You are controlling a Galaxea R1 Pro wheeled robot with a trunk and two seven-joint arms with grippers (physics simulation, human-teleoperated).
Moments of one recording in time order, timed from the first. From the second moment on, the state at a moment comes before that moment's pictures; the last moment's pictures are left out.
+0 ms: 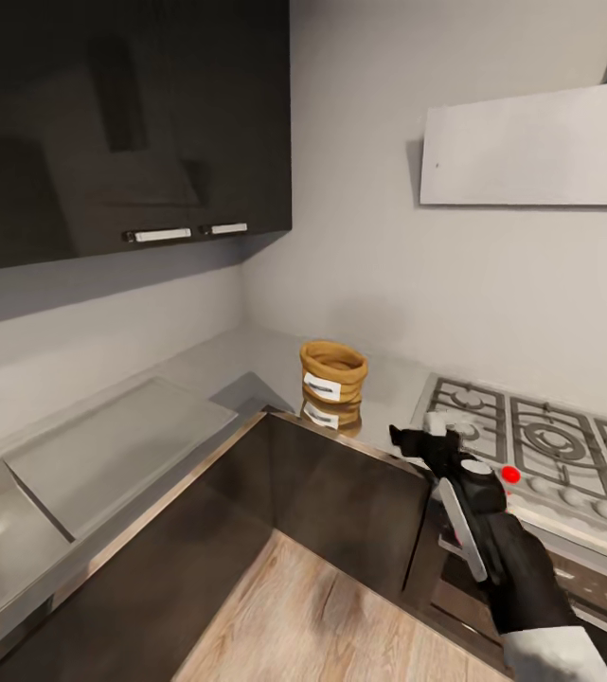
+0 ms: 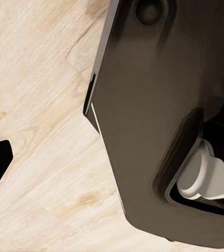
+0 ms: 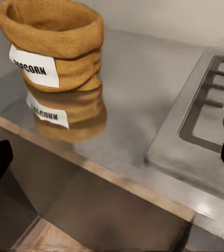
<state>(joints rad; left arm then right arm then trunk) 0.00 0.03 0.29 -0.03 0.01 0.01 0.00 -0.52 -0.02 0.05 -1.40 -0.08 0.58 -0.07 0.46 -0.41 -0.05</state>
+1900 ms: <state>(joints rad) 0.00 0.03 0.29 -0.03 0.01 -0.01 0.00 -1.58 -0.09 -0.14 0.00 -0.08 1.03 -0.21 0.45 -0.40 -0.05</state>
